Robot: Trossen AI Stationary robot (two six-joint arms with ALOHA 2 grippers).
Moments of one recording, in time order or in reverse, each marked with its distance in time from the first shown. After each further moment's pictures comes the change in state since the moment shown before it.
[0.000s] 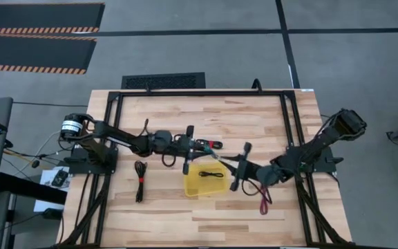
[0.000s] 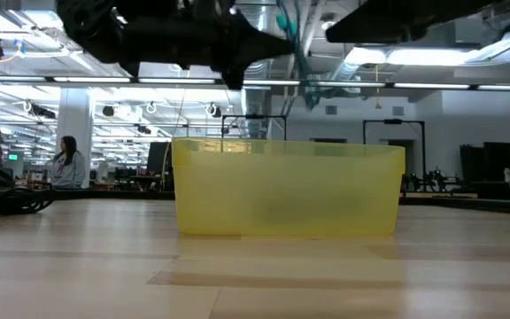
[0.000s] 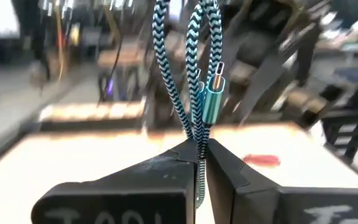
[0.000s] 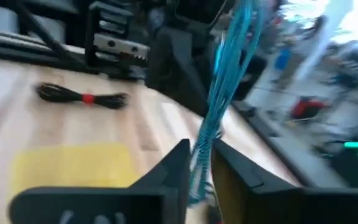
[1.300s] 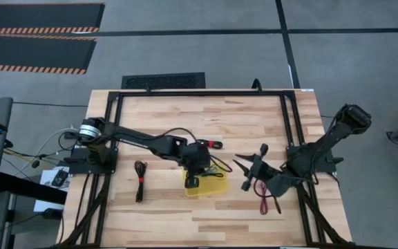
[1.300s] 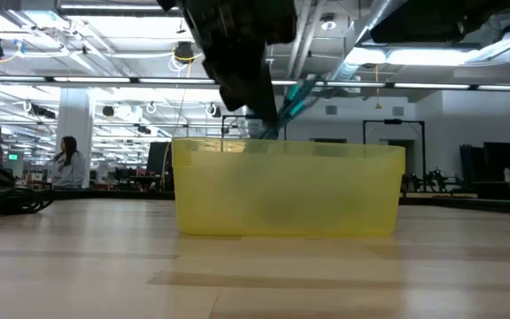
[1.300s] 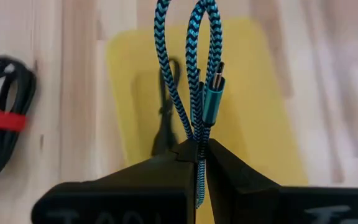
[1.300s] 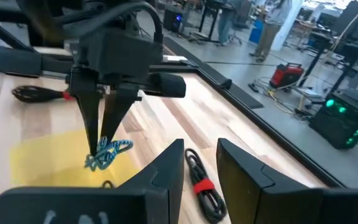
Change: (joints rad) left arm -0.103 0.210 0.651 -1.392 0.026 -0.124; right arm 0.149 -0.143 -0.002 -0.386 0.217 0.379
